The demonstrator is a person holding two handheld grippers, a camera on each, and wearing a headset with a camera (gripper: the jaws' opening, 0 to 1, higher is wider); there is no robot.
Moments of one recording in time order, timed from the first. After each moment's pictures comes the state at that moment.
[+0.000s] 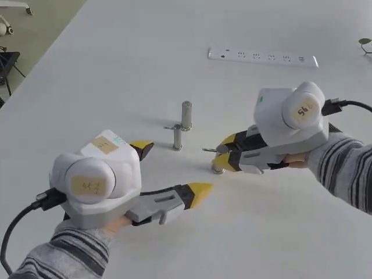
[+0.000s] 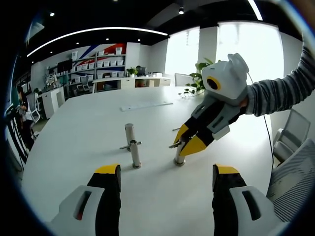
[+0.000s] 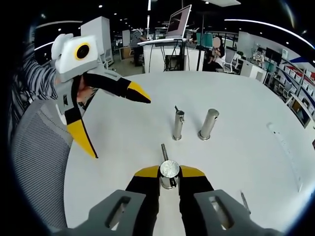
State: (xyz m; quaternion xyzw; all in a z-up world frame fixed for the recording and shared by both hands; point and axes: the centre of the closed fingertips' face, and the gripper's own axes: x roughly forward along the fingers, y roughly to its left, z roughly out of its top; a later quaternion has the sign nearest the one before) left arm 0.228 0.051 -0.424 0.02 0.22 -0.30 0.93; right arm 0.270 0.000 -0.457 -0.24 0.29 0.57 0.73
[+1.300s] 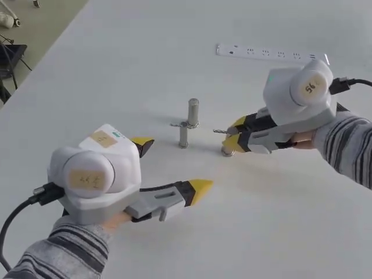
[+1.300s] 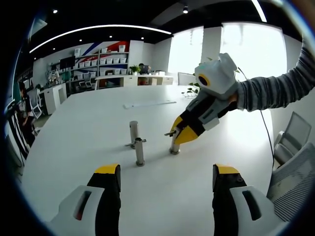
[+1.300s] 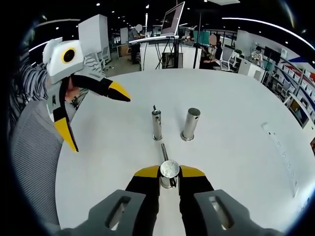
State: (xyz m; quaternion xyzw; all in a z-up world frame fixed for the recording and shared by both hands) left arm 0.231 0.058 -0.427 0.01 0.23 -0.29 0.93; right arm 0.299 -0.003 -0.455 -0.25 0.29 0.57 0.73
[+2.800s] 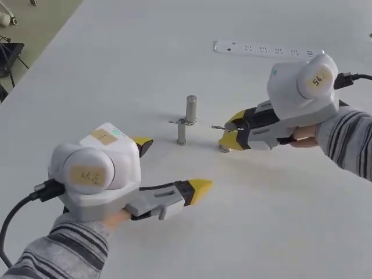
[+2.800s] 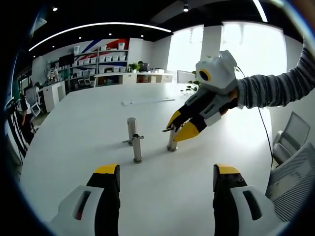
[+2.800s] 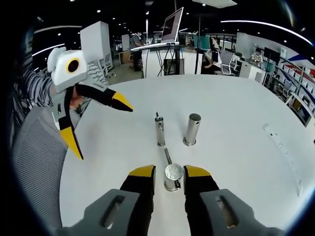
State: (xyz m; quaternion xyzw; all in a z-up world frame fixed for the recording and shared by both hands) left arm 0.227 0.057 -0.431 0.01 0.24 -0.29 0.93; right arm 0.297 0.002 -0.441 -0.21 0.28 0.58 0.74
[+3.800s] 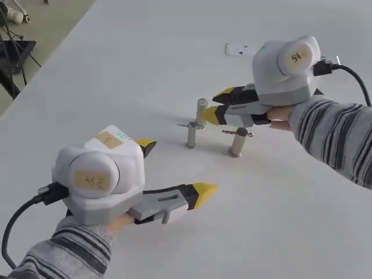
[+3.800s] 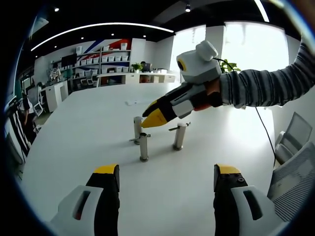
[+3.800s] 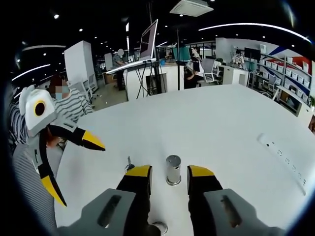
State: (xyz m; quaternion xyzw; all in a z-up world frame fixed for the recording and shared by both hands) left arm 0.229 0.068 -0.432 0.01 0.24 -0.28 0.93; right arm 0.355 0.059 -0.435 -0.14 0.26 0.54 0.79
